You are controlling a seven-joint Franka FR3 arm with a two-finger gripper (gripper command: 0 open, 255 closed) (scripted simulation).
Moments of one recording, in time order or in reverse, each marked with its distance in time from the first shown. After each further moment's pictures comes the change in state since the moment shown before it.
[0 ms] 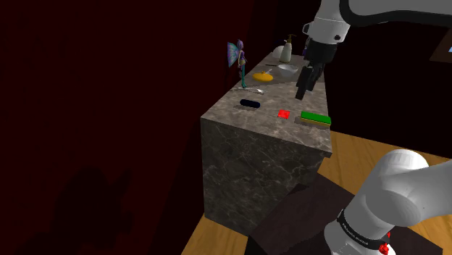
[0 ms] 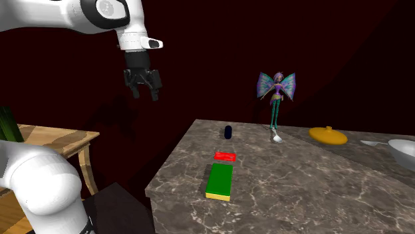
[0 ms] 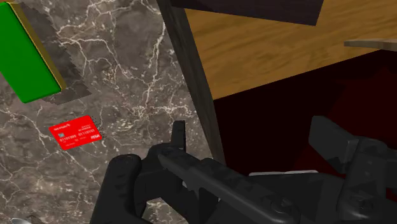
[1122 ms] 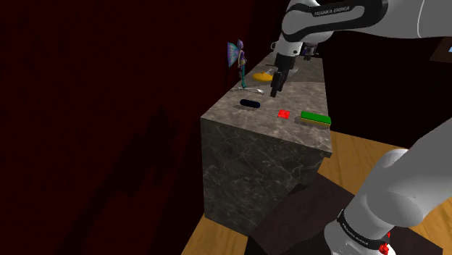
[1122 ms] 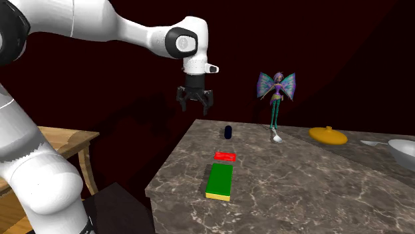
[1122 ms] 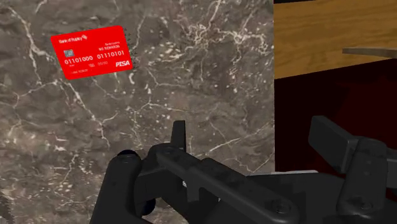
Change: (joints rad) arm 0.031 0.536 -0.246 0.241 0.046 0.237 -0.378
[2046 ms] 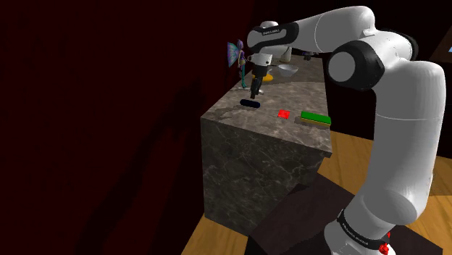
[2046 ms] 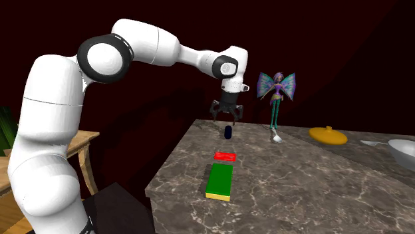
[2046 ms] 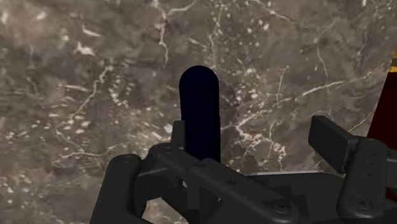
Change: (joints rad) arm -0.078 0.630 -0.056 0.553 0.242 -0.049 -0.336
